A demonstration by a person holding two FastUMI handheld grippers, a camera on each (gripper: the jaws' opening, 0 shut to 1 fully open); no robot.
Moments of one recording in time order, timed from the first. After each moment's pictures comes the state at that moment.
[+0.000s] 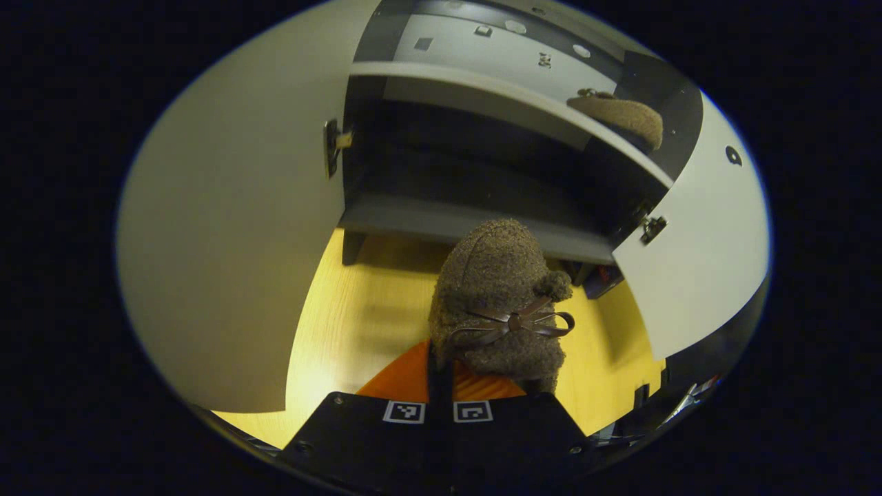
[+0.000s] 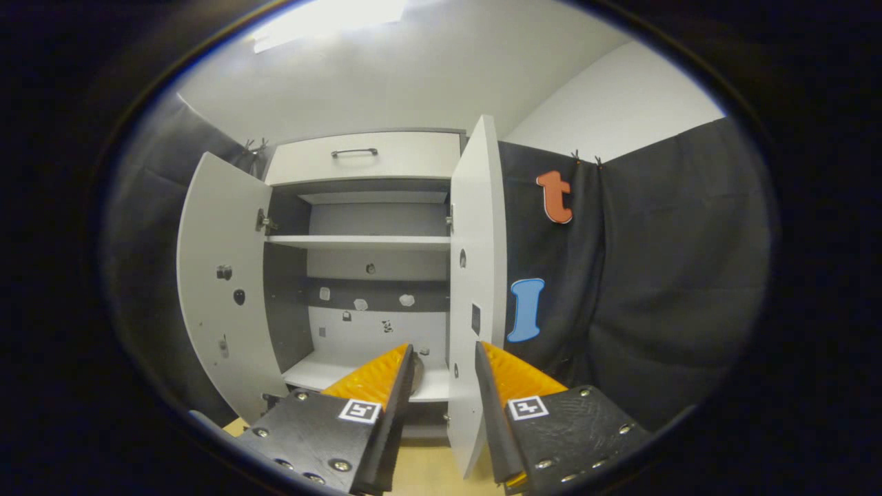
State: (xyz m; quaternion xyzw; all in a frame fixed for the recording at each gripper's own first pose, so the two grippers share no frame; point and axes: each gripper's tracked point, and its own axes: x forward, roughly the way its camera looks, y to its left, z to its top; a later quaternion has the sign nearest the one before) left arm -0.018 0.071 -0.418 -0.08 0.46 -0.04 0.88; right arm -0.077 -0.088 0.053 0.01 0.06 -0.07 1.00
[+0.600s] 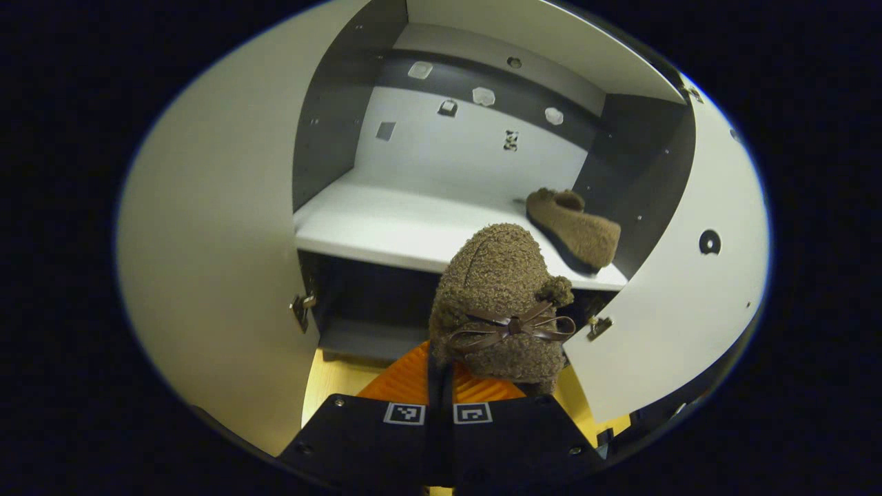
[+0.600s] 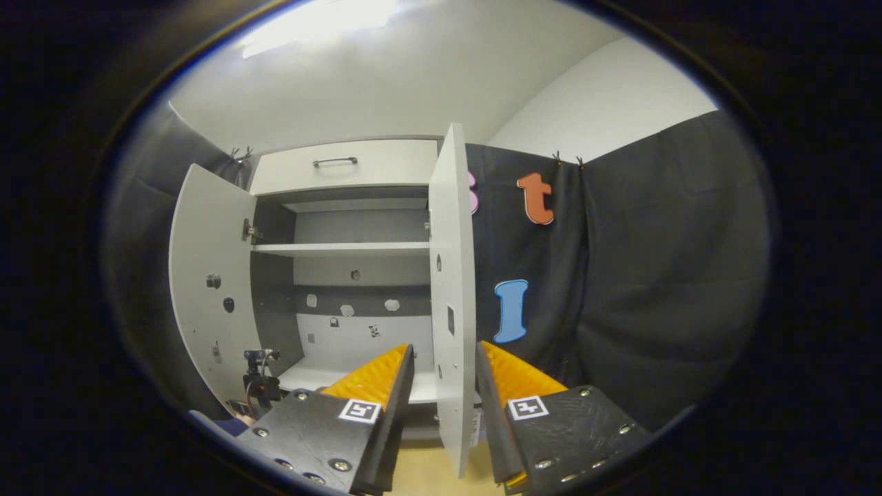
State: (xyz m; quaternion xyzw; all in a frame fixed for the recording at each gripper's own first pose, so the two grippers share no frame) left arm 0.093 0.030 -0.289 -0.10 0.34 -0.08 0.93; right arm -0.093 -0.113 0.063 0.02 0.04 -0.11 0.99
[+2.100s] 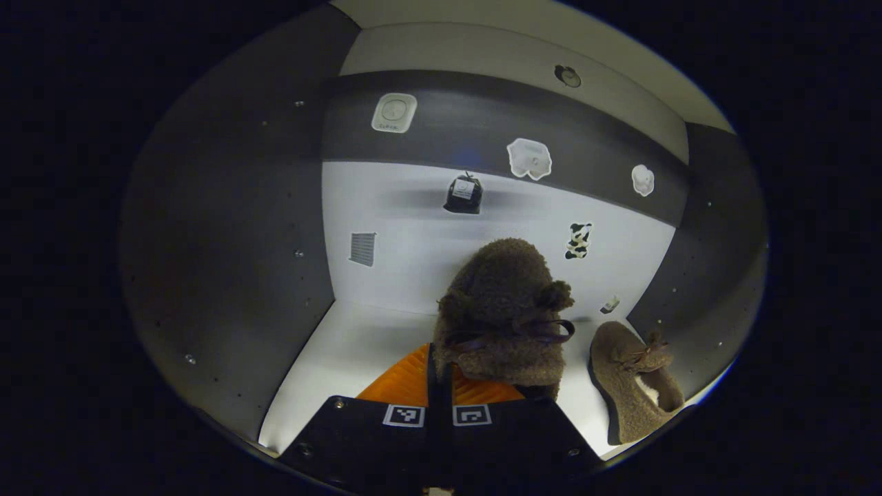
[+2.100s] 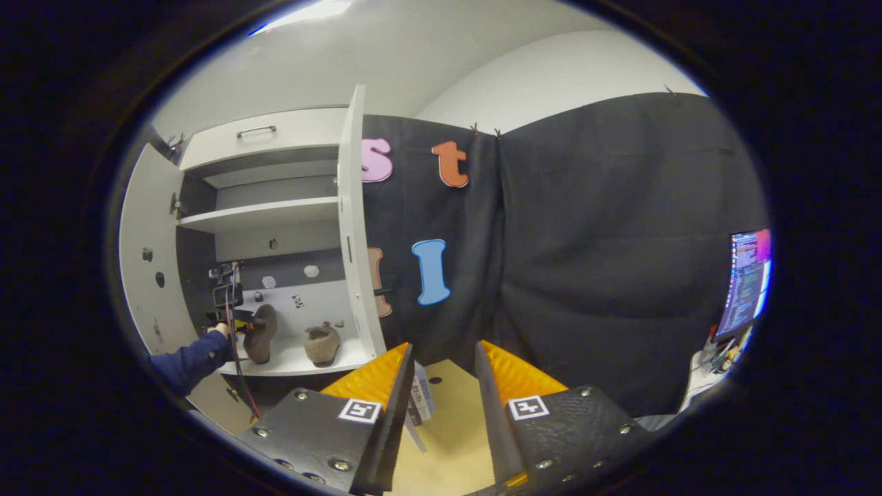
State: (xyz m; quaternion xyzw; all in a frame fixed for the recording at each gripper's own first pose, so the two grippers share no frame) left arm 0.352 0.034 -0.254 -0.01 0.29 0.00 0.96; right arm -0.153 -0.200 -0.036 0.05 0.10 -0.27 0.96
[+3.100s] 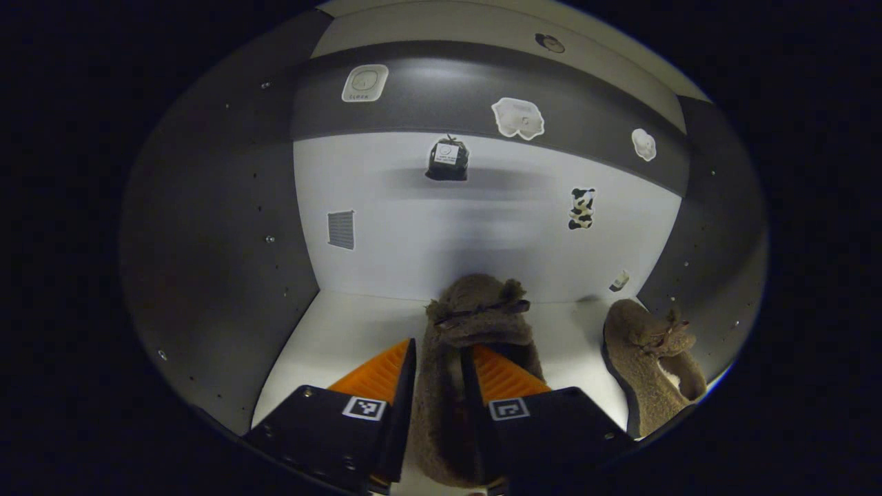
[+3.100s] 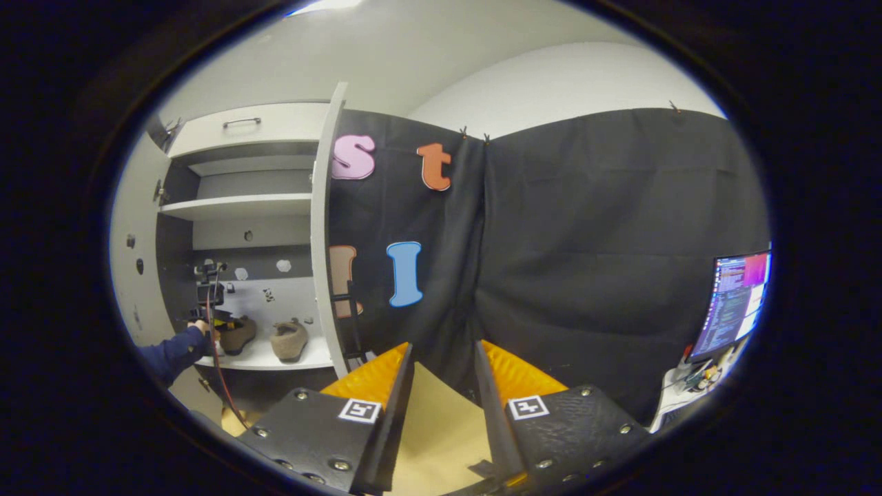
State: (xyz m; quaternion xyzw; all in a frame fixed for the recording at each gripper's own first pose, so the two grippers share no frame) left arm 0.351 0.031 -0.276 0.01 0.31 -0.01 0.95; right arm -0.164 -0.241 -0.015 0.00 0.10 -0.29 0.95
